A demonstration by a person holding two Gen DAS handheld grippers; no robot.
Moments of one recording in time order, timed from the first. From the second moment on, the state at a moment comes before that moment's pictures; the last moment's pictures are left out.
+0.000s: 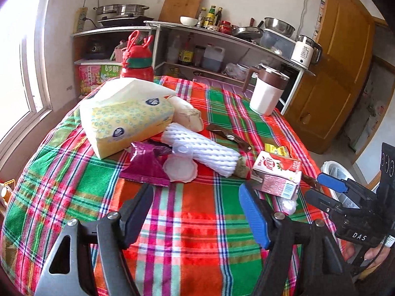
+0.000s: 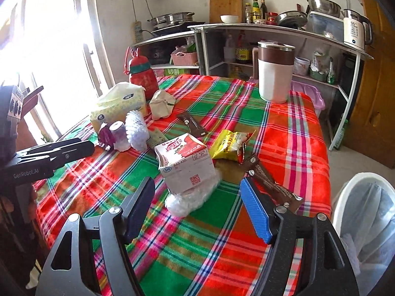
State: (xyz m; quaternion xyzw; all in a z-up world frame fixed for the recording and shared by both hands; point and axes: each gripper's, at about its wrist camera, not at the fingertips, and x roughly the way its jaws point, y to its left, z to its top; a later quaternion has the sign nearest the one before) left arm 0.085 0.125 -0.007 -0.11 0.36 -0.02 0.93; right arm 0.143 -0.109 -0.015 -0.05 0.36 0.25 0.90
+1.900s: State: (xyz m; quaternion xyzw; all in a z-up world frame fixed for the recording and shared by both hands) left arm 0.123 0.174 -0.031 -0.12 0.37 0.03 0.92; right arm 0.165 -0.085 -0.020 -0.05 0.36 0.23 0.90
